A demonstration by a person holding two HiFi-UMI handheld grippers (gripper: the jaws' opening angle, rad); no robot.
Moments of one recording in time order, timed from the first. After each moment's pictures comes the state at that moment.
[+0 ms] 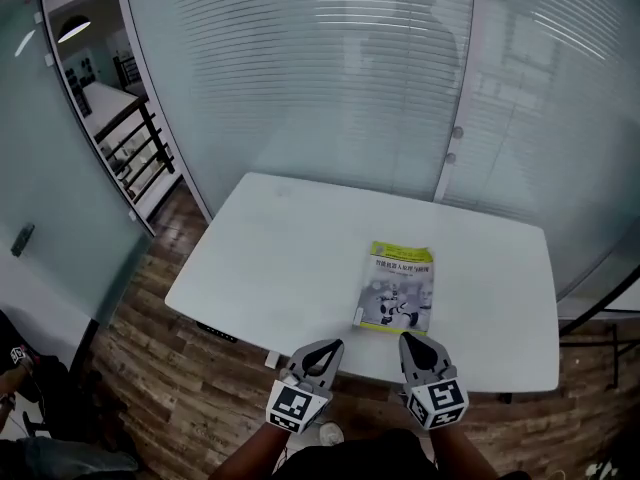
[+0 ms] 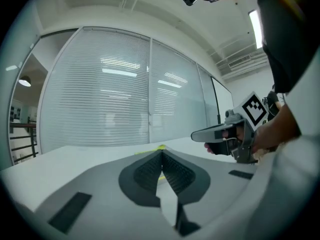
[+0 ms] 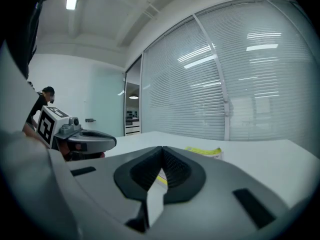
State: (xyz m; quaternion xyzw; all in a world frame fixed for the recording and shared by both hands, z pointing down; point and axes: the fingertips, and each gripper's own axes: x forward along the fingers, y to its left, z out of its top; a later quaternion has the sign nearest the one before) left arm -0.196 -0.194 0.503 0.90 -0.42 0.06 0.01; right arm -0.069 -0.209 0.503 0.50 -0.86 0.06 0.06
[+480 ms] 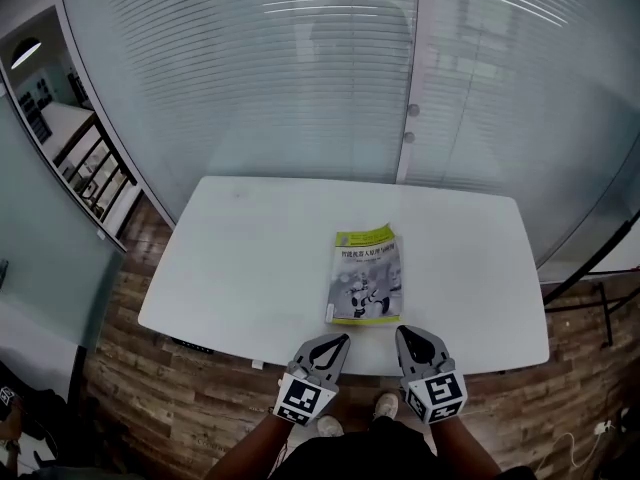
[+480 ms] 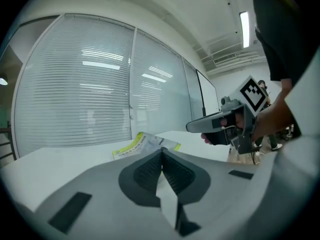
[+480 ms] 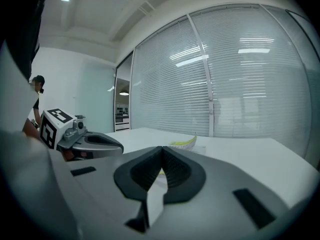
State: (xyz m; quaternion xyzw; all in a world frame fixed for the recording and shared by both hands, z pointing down) left arm -0.130 -0.204 0.521 0.94 -0.34 0.10 -0.01; right arm -0.025 -0.199 0.505 0.55 -0.83 0.08 0.08
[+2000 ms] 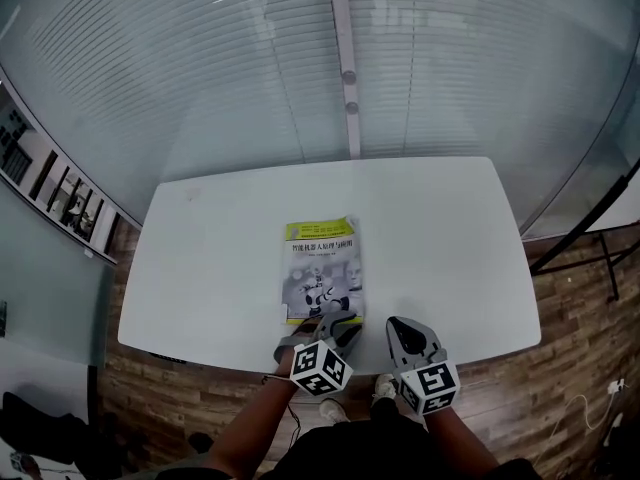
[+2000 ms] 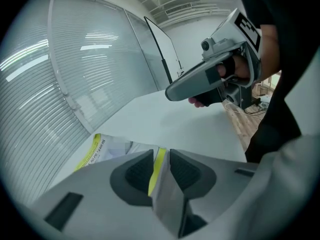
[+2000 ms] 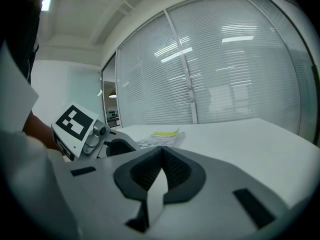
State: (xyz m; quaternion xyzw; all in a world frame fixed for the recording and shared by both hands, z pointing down) left arm 0.001 -0.226 0.611 0.90 -0.14 0.39 -0.13; right arm 0.056 -0.206 0.545 0.57 -0.80 0.16 0.06
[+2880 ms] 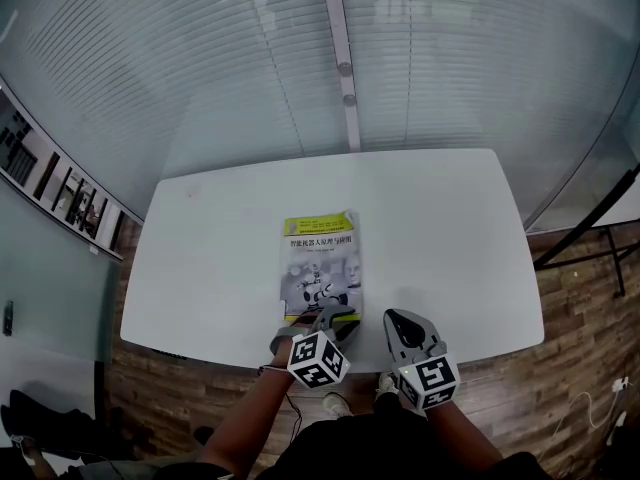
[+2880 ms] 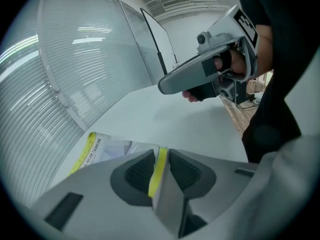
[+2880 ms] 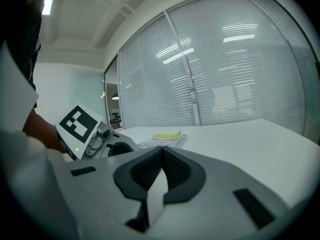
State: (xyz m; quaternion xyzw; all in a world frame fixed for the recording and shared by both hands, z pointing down) left arm 0.003 -0.226 0.618 0.89 -0.11 0.43 -0.12; right arm 0.059 -0.214 0.541 0.56 -0.82 0.14 0.04
